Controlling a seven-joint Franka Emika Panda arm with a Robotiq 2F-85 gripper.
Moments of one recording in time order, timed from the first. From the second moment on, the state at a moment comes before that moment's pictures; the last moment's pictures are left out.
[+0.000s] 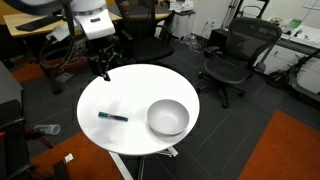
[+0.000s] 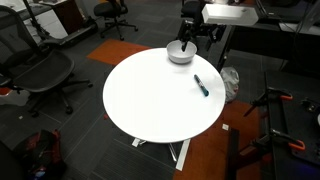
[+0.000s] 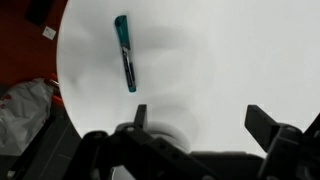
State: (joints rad) arm -0.08 0.05 -0.02 -2.38 0.05 2.61 0.86
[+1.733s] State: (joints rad) arm -0.05 0.41 -0.13 -2.27 0.04 2.64 0.93
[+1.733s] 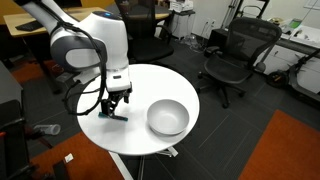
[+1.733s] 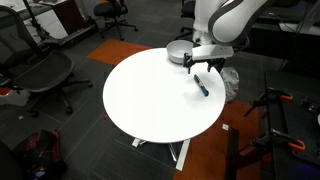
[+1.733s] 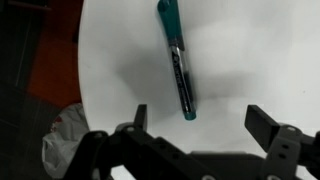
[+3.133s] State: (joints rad) arm -0.05 0.52 -0.13 -2.25 0.11 2.64 0.75
